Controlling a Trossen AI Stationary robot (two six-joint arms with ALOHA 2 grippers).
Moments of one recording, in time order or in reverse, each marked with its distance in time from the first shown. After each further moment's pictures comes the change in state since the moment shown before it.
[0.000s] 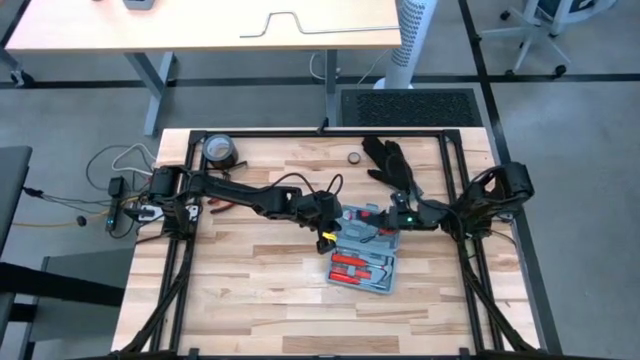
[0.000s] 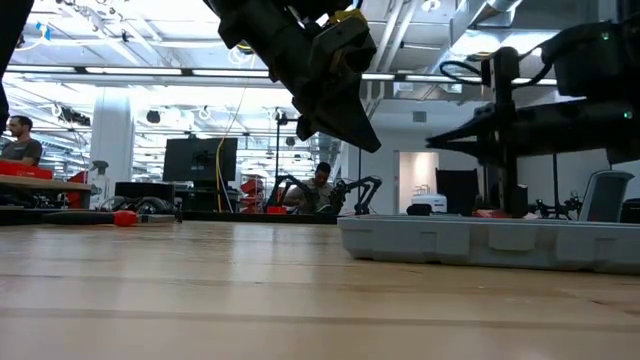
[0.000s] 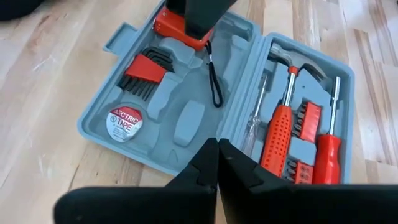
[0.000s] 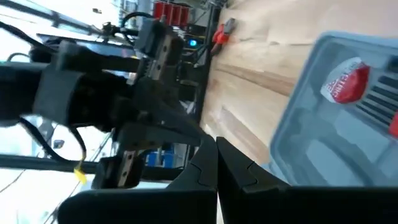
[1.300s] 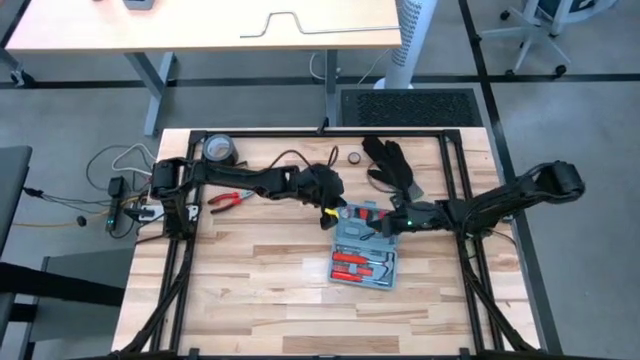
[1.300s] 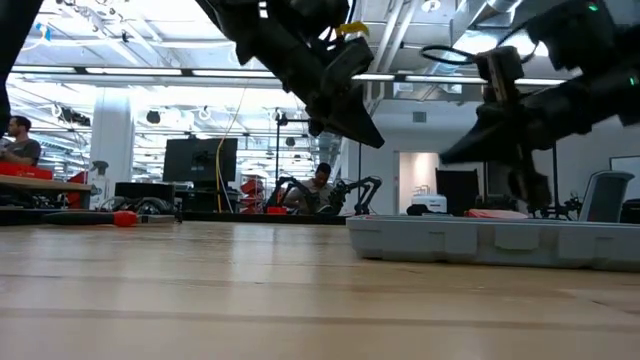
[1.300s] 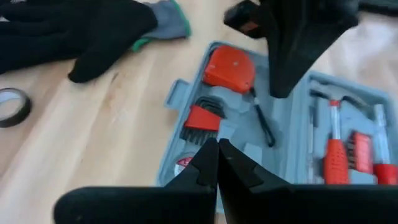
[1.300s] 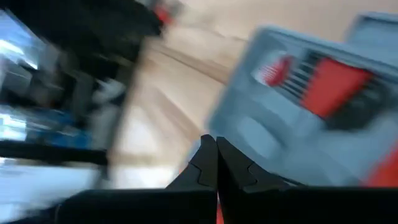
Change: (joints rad) left arm 0.136 0.000 0.001 0.101 0.031 0.174; right arm 0.059 -0.449 0.130 -0.889 0.071 -0.168
